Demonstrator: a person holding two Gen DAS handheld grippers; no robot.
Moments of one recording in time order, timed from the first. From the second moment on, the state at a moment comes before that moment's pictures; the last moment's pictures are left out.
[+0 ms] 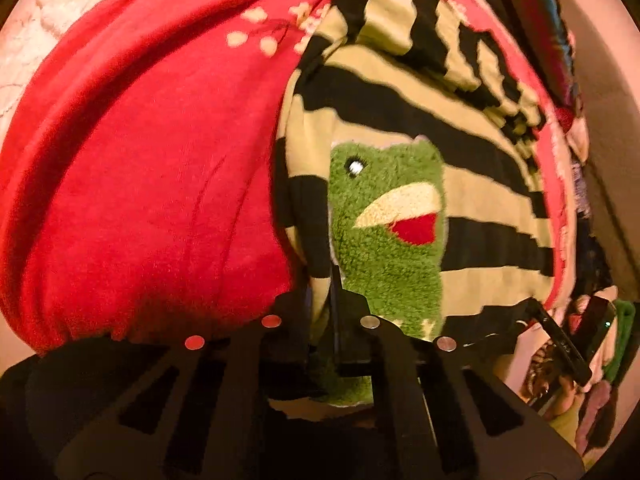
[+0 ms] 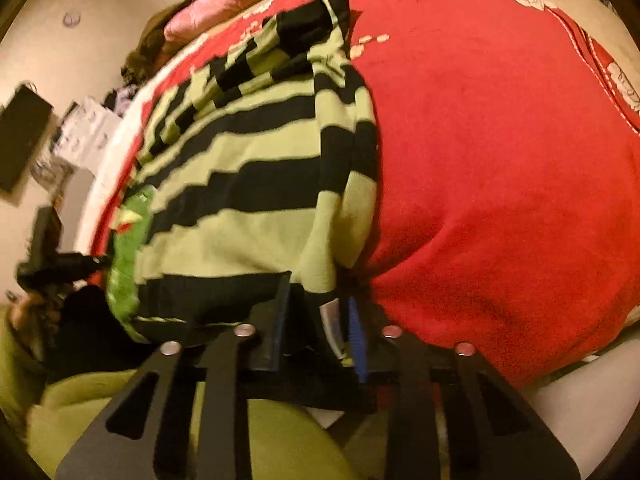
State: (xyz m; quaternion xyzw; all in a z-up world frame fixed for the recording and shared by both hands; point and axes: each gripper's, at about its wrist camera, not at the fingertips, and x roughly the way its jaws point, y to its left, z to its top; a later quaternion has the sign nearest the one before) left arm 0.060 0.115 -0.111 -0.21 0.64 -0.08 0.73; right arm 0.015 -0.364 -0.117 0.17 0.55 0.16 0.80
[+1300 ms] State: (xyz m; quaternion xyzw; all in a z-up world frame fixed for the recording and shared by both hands) left arm 0.093 0.144 -0.058 -0.19 0.52 -0.07 0.83; right arm 0.082 -0.375 -0.068 0.20 0.47 0.13 0.85
